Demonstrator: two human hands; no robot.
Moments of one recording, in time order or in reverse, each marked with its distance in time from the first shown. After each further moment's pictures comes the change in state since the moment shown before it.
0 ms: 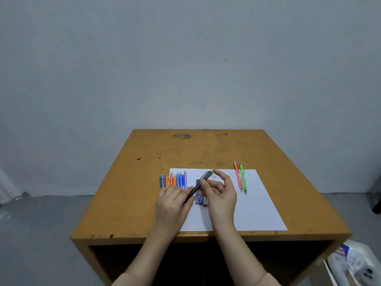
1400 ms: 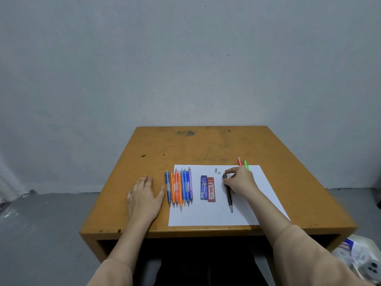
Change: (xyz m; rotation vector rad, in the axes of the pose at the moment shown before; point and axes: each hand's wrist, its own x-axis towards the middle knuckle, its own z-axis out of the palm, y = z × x) left_hand 0.004 -0.057 -0.032 0.285 -0.508 -0.796; right_hand 0.089 -0.002 -0.040 -0.957 -0.227 0.092
